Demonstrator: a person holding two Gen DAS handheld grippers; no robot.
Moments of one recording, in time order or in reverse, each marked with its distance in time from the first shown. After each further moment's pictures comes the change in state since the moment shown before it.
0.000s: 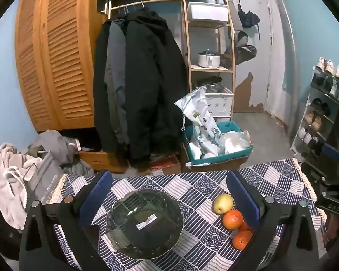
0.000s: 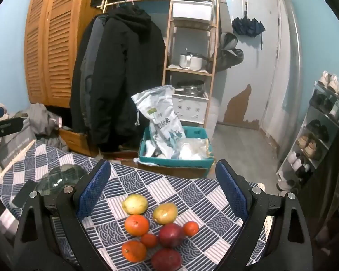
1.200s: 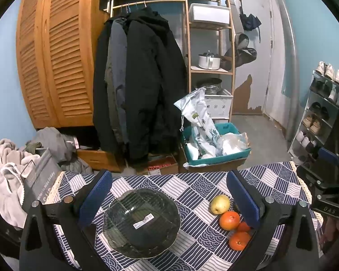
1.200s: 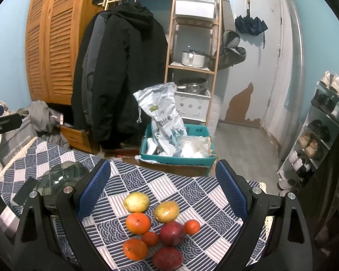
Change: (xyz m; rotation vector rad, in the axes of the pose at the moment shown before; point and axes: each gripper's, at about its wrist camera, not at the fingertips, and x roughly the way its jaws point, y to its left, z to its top) left arm -0.002 0.008 0.002 -0.031 0.007 -0.014; right arm 0.002 0.004 -0.002 0.002 0.011 0.006
